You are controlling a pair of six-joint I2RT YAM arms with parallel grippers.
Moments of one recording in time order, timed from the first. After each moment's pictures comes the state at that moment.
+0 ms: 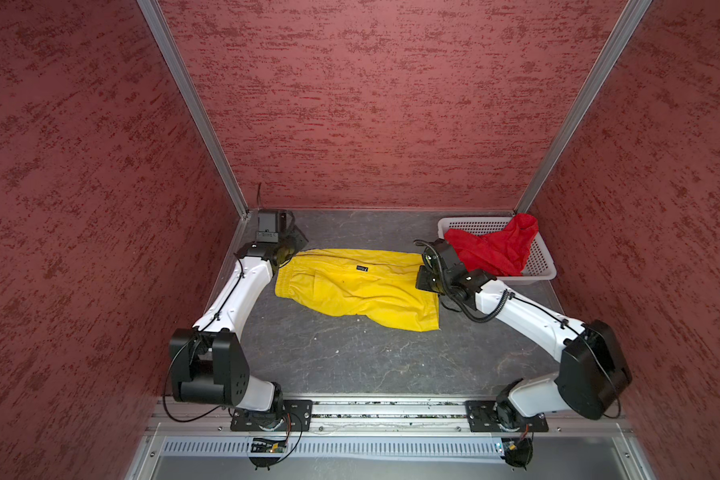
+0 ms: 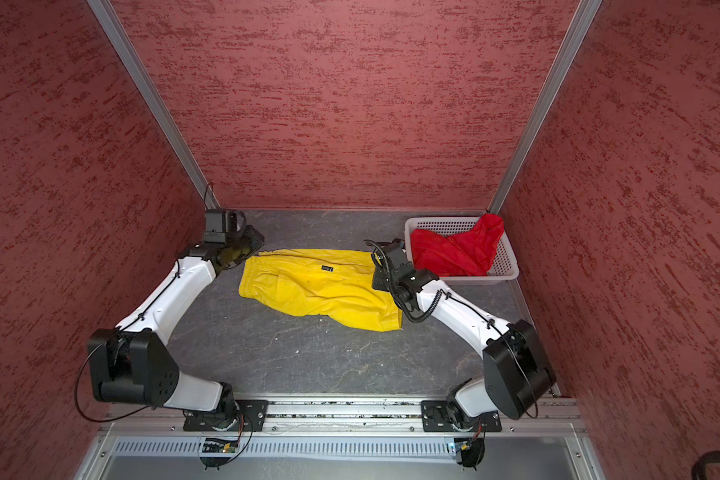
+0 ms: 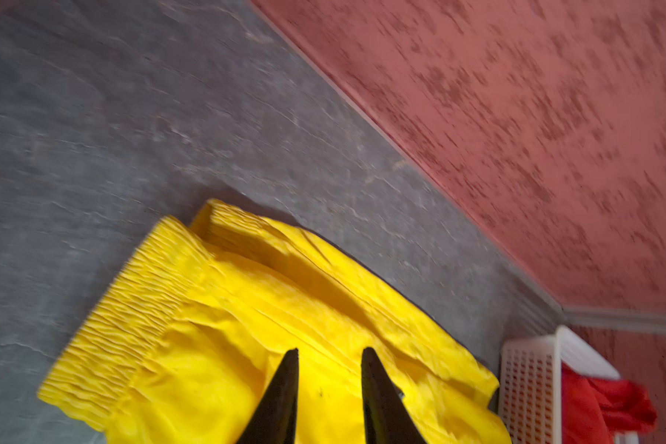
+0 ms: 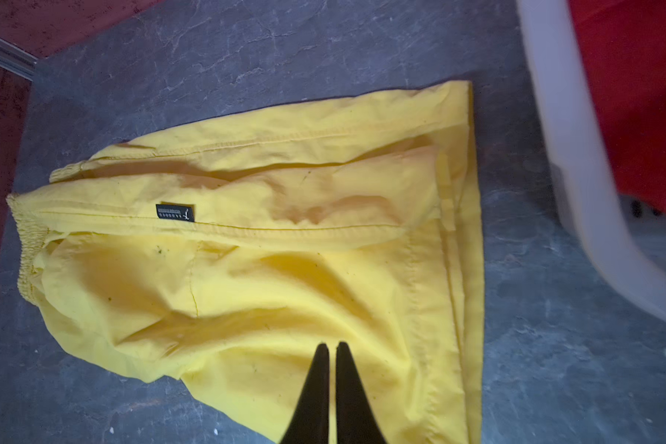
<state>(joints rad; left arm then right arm) -0.11 1.44 1.19 -0.46 0.05 -0.73 0.58 1.50 1.07 -0.44 0.09 0.68</state>
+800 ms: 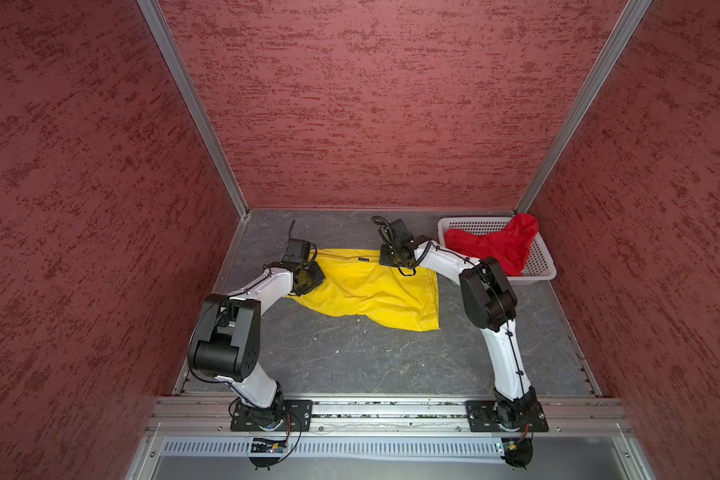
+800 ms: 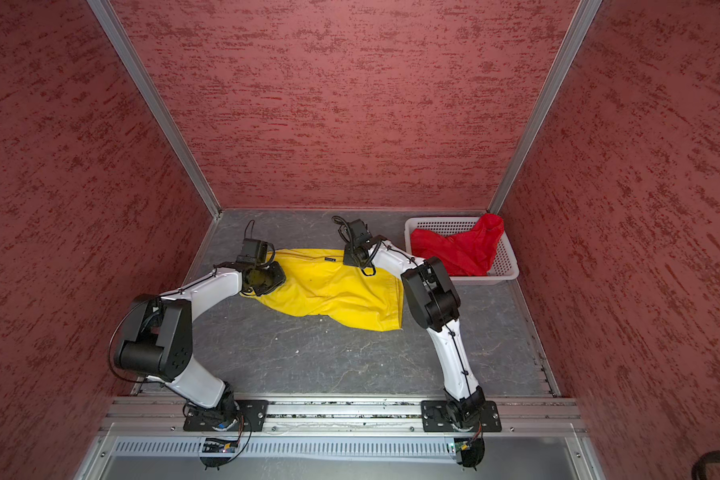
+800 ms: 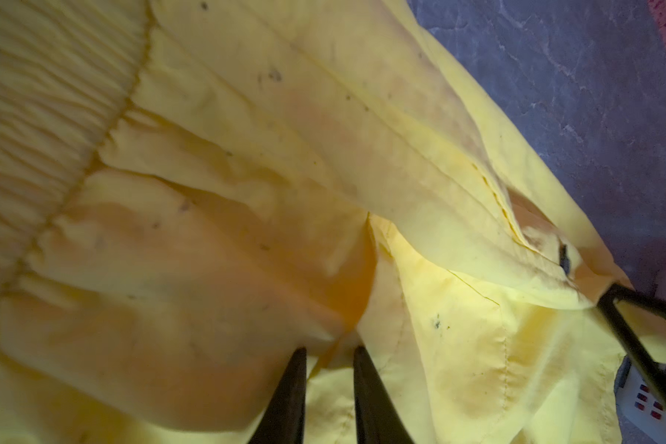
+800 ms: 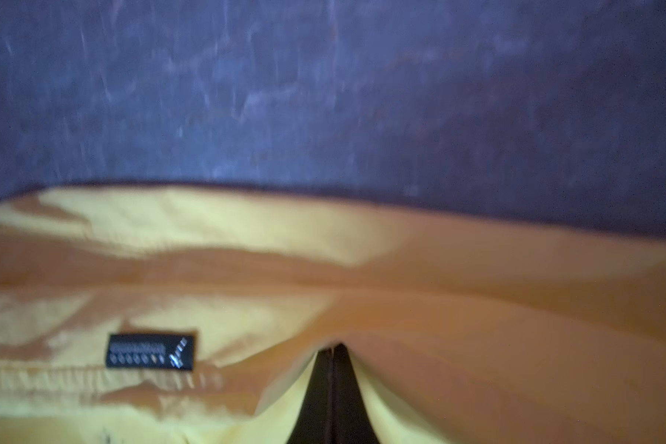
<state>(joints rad) -0.15 1.62 0.98 -0.38 0.11 -0.73 0.50 2.30 1.84 -0.49 0.00 0.61</state>
